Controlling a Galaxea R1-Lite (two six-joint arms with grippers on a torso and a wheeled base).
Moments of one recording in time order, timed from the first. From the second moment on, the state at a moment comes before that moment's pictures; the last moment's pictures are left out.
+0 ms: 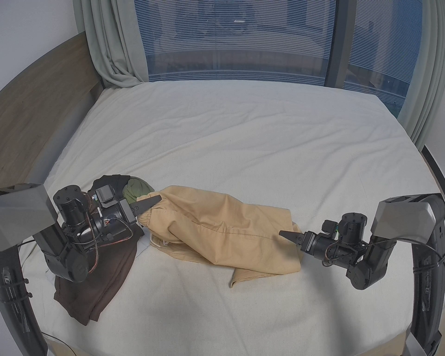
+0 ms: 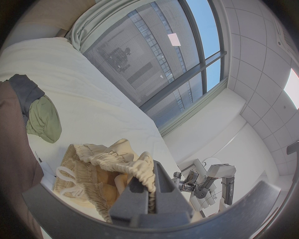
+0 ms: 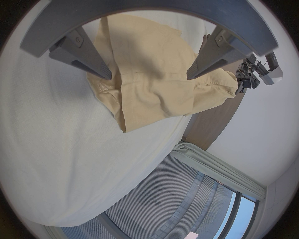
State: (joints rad) left arm -0.11 2.17 -0.65 -1.55 -0.75 -0.73; right arm 0.25 2.43 -0.71 -1.38 0.41 0.64
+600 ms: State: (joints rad) left arm -0.11 2.17 -0.64 -1.55 -0.75 -0.73; right arm 0.28 2.50 -0.76 -1.40 0.41 0.64
